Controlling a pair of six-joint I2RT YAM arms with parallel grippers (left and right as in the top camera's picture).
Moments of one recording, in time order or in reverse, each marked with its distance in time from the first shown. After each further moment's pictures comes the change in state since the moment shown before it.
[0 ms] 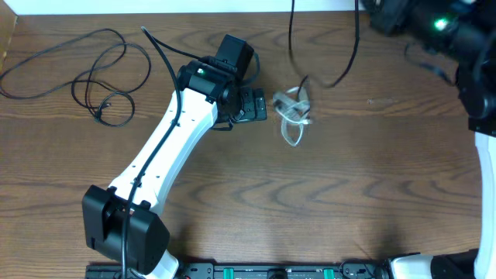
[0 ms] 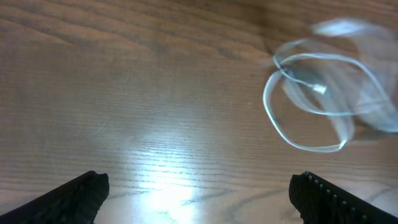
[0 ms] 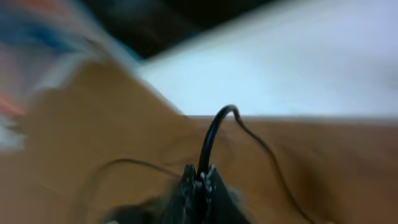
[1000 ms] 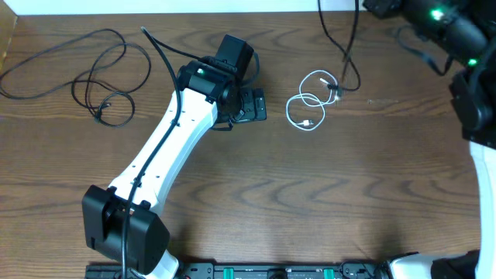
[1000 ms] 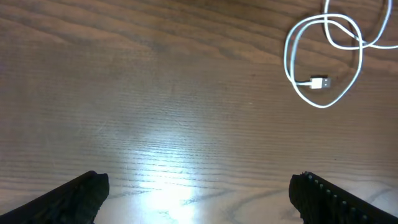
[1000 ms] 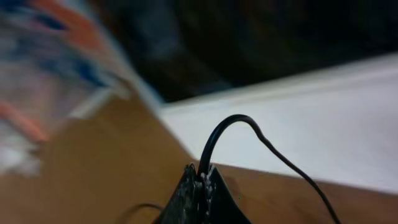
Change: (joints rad) left arm 0.000 0.000 -0.001 0.000 0.000 0.000; right arm 0.053 -0.020 0.018 0.362 -0.048 0.080
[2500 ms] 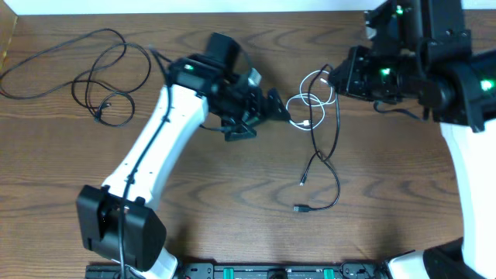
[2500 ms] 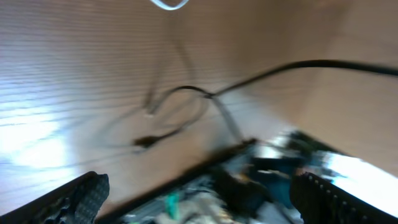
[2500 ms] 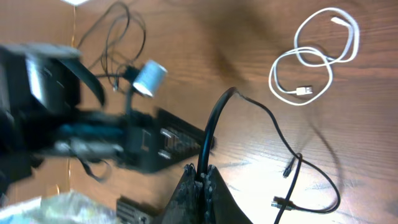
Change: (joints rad) left arm 0.104 0.000 0.000 -0.025 0.734 -0.034; right arm 0.069 0.096 -0.016 -0.874 0.131 -0.113
